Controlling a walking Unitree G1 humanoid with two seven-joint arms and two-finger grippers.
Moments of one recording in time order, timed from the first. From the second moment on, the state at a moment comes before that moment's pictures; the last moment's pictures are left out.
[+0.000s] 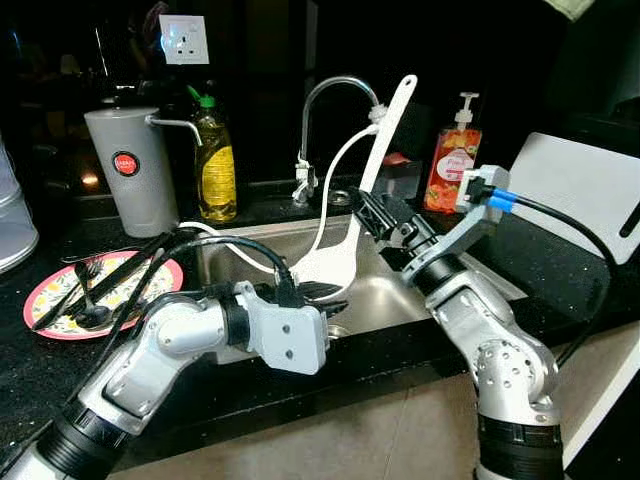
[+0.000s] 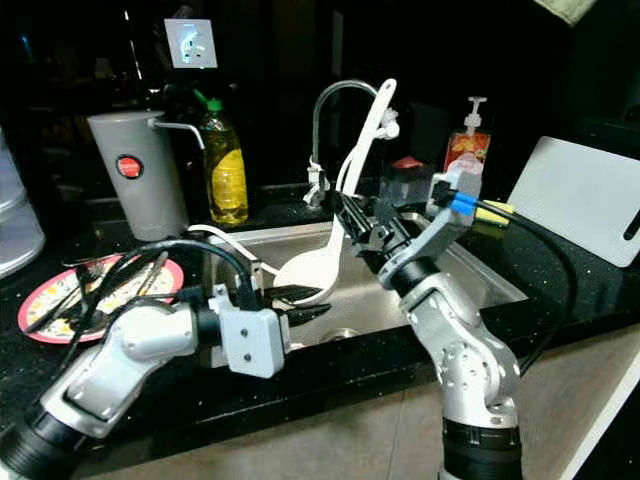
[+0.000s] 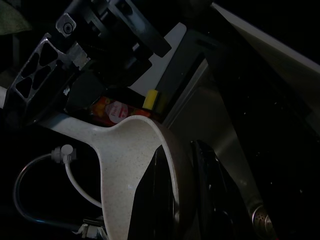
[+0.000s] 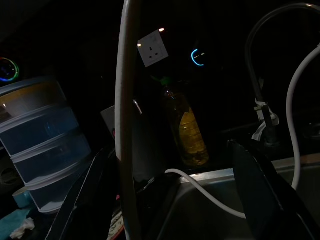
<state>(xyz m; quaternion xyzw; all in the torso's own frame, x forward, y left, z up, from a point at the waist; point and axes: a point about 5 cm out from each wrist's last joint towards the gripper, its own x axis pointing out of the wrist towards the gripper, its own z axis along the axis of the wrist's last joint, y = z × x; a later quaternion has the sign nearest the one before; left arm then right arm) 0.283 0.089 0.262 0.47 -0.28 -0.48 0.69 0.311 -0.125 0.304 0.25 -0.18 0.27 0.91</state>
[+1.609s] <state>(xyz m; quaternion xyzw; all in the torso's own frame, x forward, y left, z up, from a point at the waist) 0.290 0.084 0.280 0.33 -0.26 -0.47 0.78 0.320 -0.129 0.297 0.23 -0.17 0.25 0.93</state>
